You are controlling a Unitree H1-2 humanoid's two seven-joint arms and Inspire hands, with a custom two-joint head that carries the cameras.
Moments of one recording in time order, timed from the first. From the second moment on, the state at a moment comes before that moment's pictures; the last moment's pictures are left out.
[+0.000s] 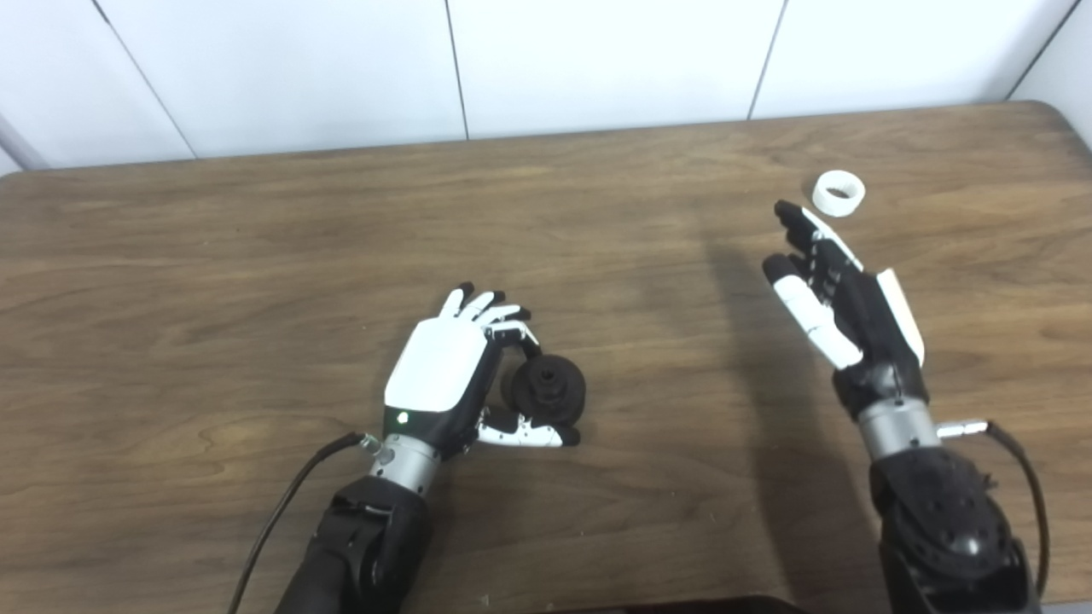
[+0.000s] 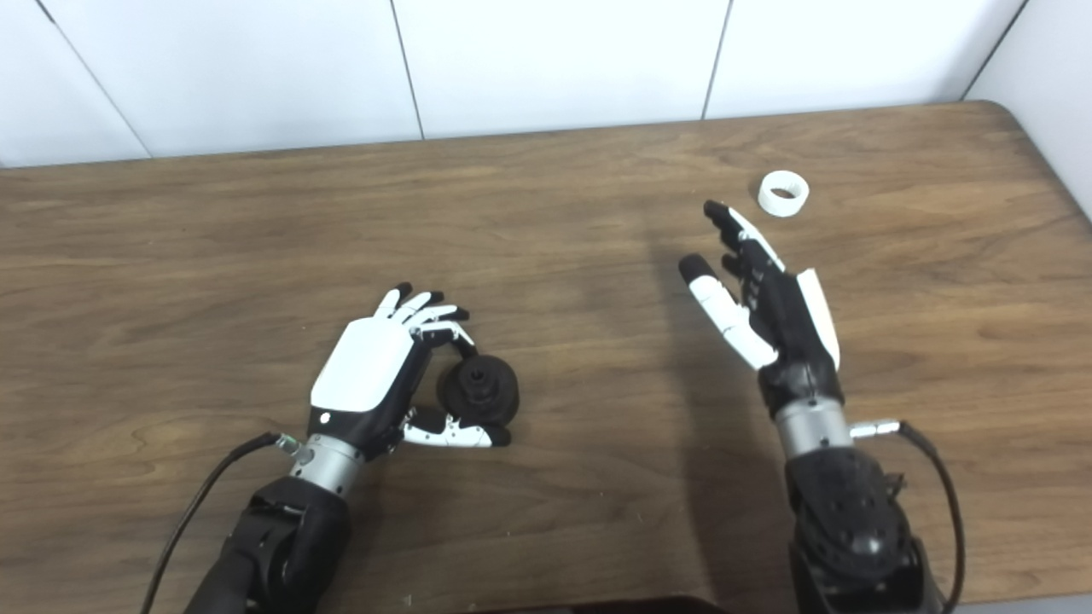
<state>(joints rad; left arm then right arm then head) -0.01 0.17 -0.44 -0.21 1.00 0.10 -0.06 0.09 -0.17 0.00 -0.53 -0.17 0.38 -0.04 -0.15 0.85</state>
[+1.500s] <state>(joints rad) 0.00 0.26 -0.37 -0.20 0.92 0.00 -0.06 -0.42 -0.52 0.10 0.07 -0.69 0.47 0.20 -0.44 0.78</state>
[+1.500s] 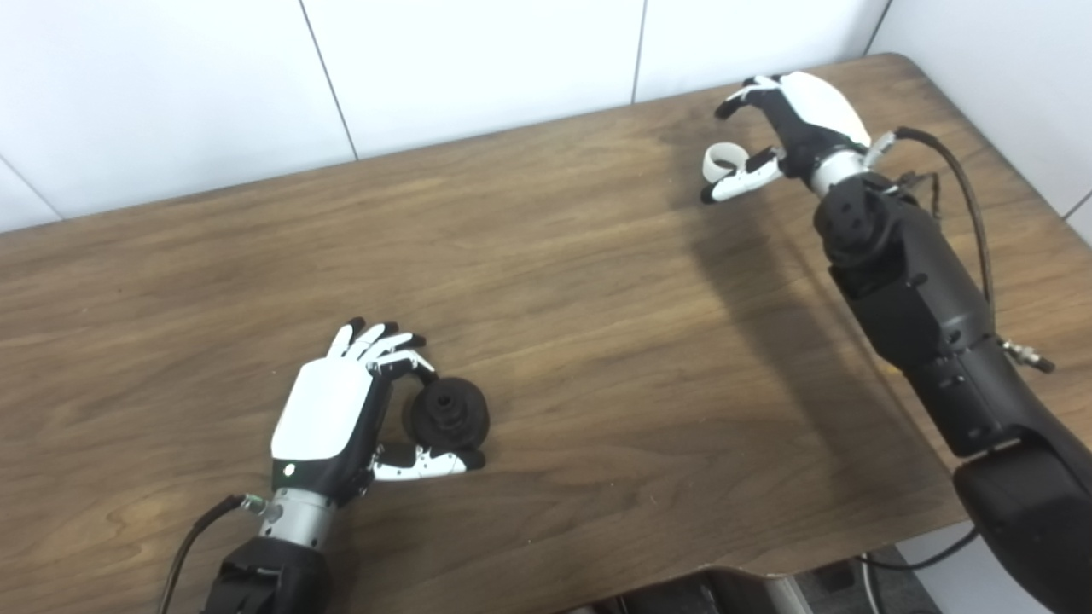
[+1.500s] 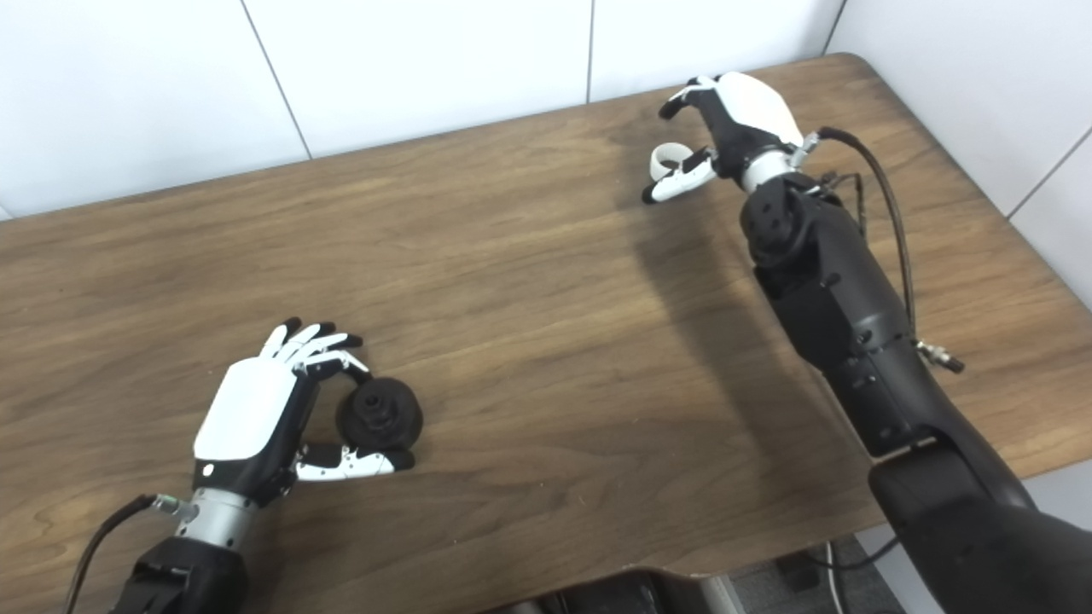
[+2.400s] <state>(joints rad) 0.01 0.26 -0.36 -0.19 0.92 -0.03 -0.04 -0.49 -0.49 0.05 0.26 -0.75 0.47 0.23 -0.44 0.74</state>
